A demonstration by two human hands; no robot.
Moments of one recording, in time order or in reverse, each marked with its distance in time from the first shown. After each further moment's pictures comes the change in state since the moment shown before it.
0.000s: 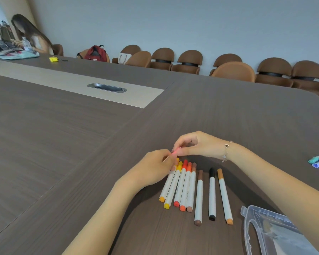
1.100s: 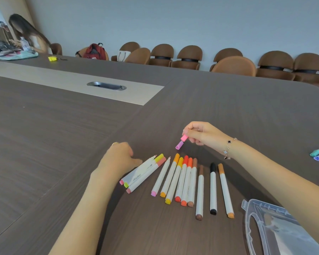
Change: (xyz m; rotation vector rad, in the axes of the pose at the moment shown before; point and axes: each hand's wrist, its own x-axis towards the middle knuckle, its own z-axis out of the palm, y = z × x) left_hand -0.006 -0.039 -0.045 0.398 0.232 -0.351; right_hand -0.003 -0.003 -0.002 0.097 0.322 0.201
